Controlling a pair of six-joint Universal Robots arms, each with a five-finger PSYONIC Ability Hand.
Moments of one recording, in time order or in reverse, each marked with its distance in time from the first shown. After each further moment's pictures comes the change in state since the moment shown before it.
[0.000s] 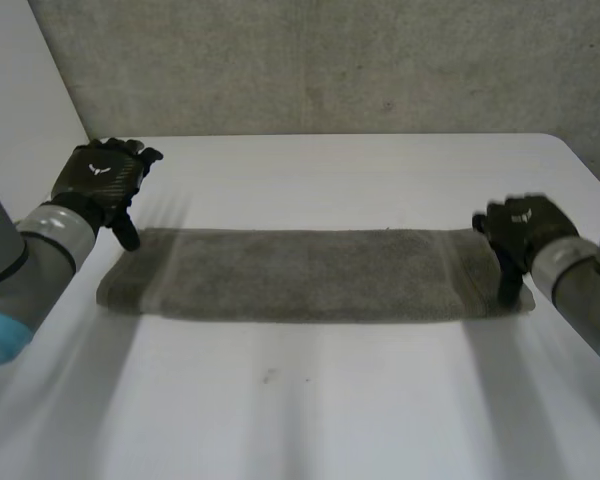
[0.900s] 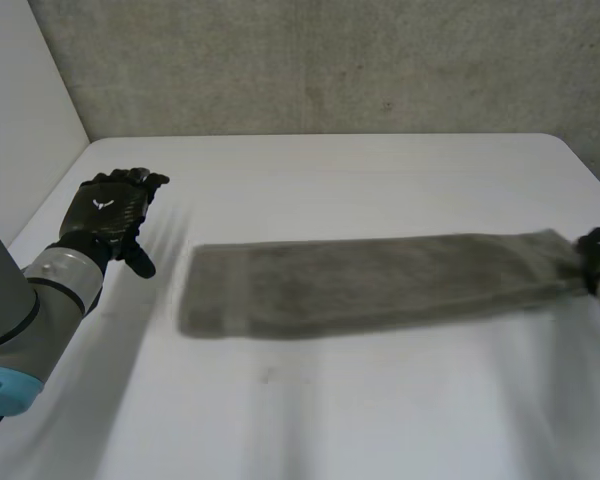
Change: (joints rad) left arm -0.009 0.045 -0.215 0.177 -0.005 -0.154; right arm -0.270 0.145 0.156 -0.447 0.110 -0.309; left_hand -0.004 -0.001 0.000 0.000 0.000; right_hand 0.731 0.940 0.959 0.952 0.906
